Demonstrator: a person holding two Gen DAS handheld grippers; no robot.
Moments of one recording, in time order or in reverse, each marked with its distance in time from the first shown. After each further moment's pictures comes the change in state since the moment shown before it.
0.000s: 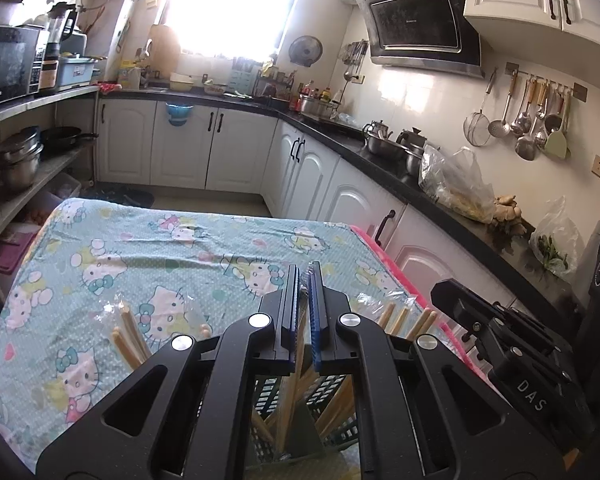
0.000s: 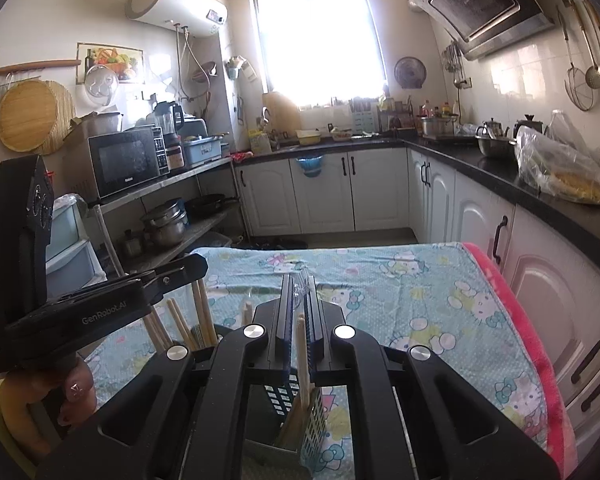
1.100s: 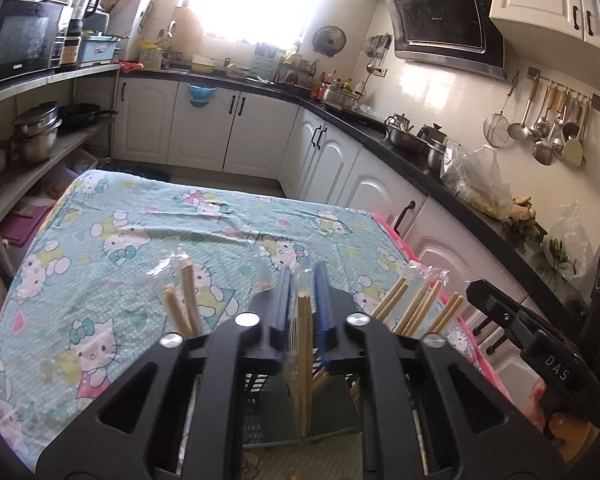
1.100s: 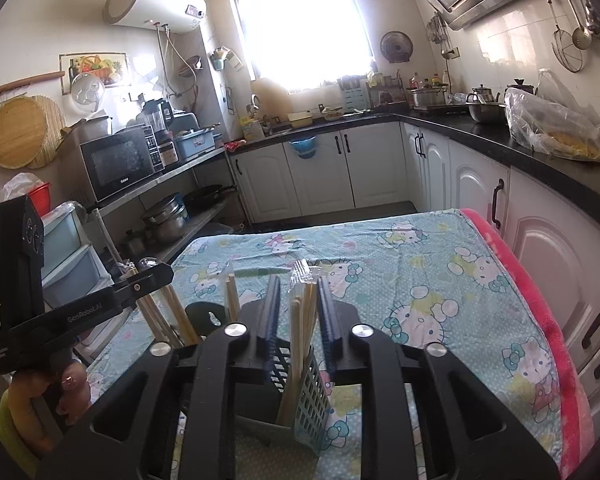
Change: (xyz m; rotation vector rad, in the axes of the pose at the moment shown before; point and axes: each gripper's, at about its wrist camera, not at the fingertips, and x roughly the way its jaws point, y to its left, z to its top) left arm -0.009 0.031 -0.015 -0.066 0.042 0.046; right arm -0.003 -0.021 -0.011 0.093 0.057 0.013
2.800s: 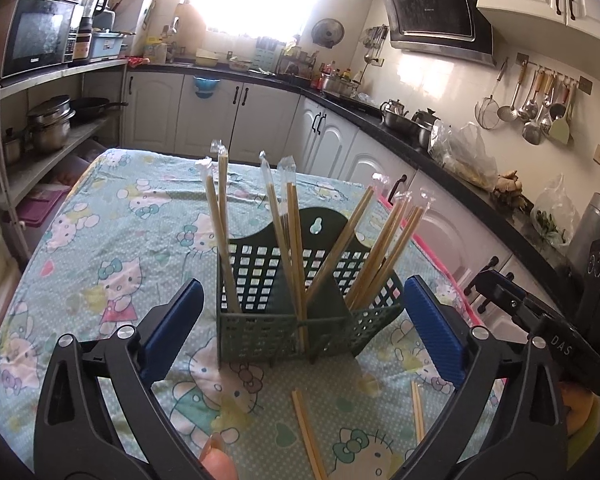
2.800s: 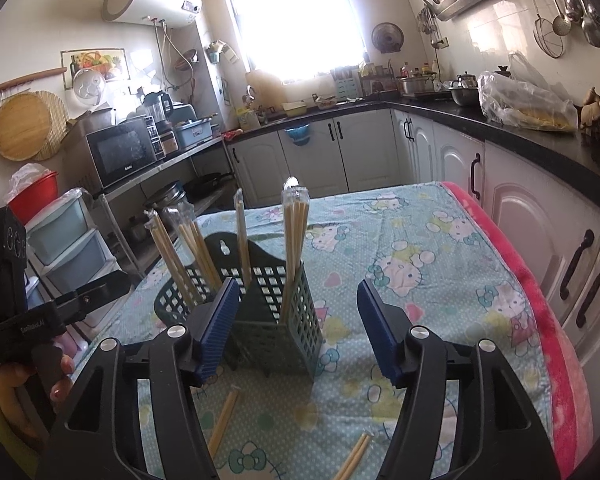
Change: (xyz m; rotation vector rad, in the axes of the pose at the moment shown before) left arm -0.068 -0.008 -0.057 0.021 0.033 0.016; right arm -0.067 -0.004 -0.050 0.017 0.044 -0.012
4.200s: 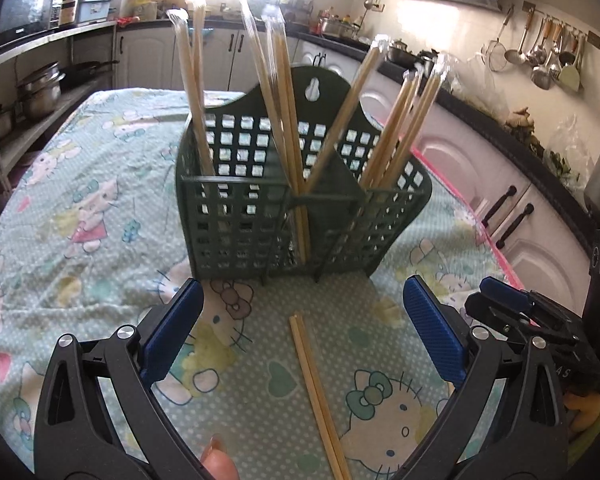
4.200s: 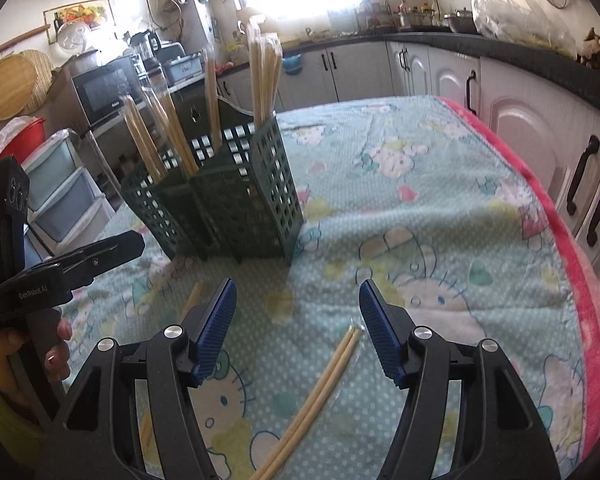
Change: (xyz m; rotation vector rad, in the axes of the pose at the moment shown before) left arm 0.044 -0.007 -0.072 0.035 0.191 0.018; right arm 0.021 -0.019 -0.087 0.008 0.245 -0.015
